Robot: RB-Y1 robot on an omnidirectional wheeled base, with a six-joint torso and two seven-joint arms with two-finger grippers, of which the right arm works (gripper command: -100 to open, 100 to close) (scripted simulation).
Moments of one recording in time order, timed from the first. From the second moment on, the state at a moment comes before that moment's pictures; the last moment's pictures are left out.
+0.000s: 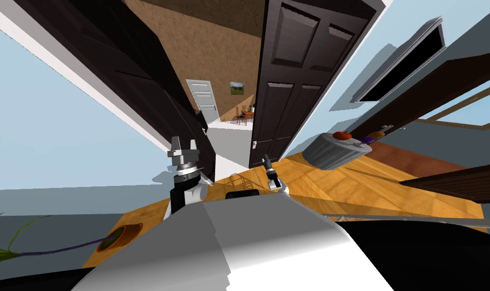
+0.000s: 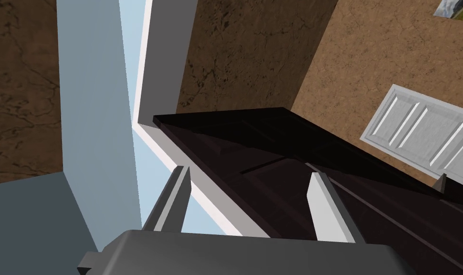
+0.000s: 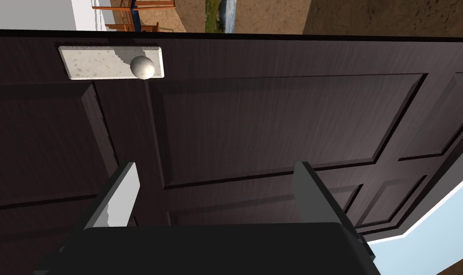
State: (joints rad) arm 0.02 -0.19 0.02 -0.98 0.06 -0.79 -0.23
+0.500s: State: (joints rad) arm -0.04 -0.21 0.03 -0.84 0.05 -0.82 -0.25
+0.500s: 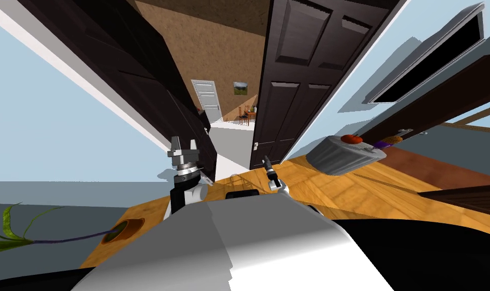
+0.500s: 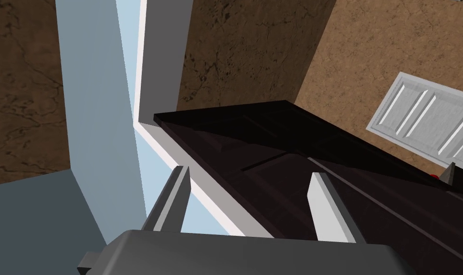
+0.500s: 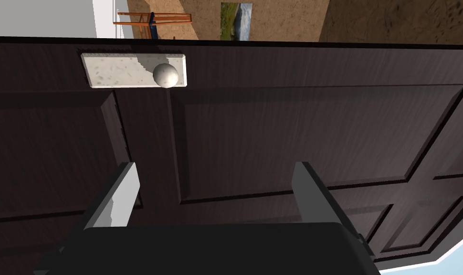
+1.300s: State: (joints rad) arm -0.11 -0.23 0.04 -0.65 0.05 -0.87 -0.26
